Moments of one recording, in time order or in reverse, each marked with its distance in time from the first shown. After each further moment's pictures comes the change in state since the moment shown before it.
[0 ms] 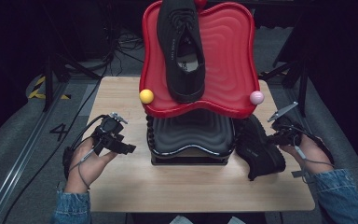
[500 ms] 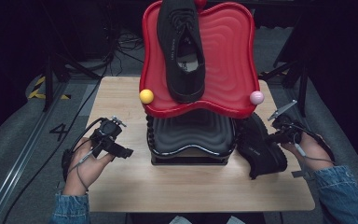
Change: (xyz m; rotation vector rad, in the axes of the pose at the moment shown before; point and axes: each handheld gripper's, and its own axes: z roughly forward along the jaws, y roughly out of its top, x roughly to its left) left arm 0.002 -0.009 0.007 0.071 0.086 -0.042; right arm -0.009 0.001 0.001 0.030 -0.023 -0.006
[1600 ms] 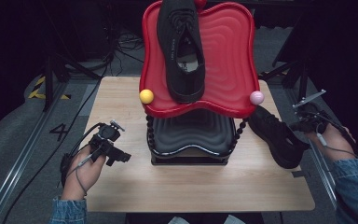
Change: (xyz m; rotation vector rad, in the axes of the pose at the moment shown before) left arm 0.001 -0.008 0.010 0.048 -0.005 -0.041; right arm -0.060 -0.026 -0.033 -0.010 -0.159 0.129
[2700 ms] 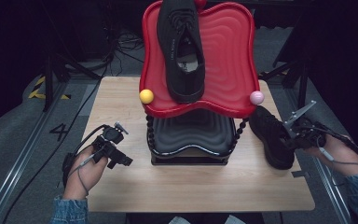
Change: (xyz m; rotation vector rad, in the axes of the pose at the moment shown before) left arm -0.005 0.001 0.006 0.078 -0.037 0.025; right arm 0.060 -0.007 -0.023 0.101 0.148 -0.193
